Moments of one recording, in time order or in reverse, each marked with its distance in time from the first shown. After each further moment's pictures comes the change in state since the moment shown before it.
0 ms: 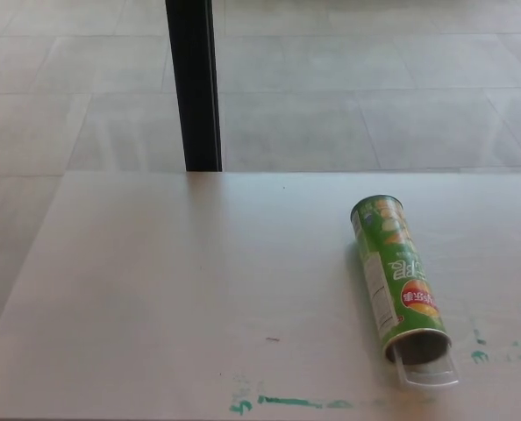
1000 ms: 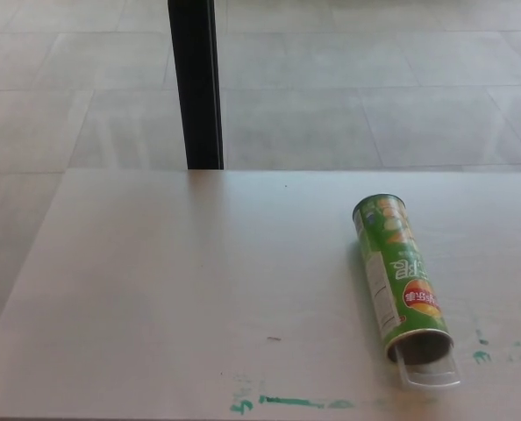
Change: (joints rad) left_arm -0.010 -0.007 0.029 0.025 -0.006 -0.004 -0.045; right_arm -0.080 -0.049 -0.124 -0.826 0.105 -0.045 -0.001
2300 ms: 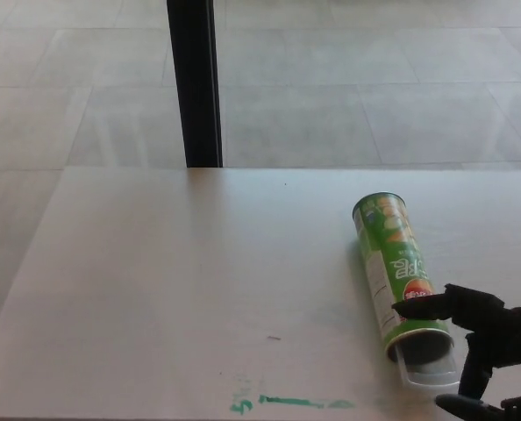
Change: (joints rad) left_arm -0.015 -0.002 0.007 0.000 0.000 -0.004 -0.008; right_arm -0.159 -0.144 0.793 -0.625 -0.342 0.155 0.111
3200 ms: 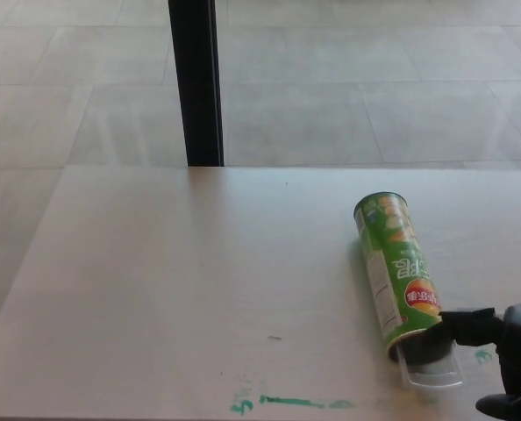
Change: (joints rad) left_arm -0.001 0.002 0.004 0.002 -0.001 -0.009 -0.012; right_arm -0.120 -0.162 0.098 0.124 -0.334 -0.065 0.046
